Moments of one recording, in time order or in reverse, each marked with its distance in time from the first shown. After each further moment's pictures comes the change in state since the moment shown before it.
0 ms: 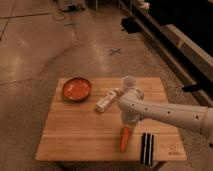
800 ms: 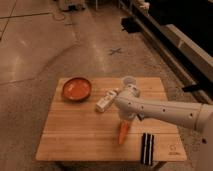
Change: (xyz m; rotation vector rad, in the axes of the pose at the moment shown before) arm 0.022 -0.031 -0.003 0.028 0.060 -0.031
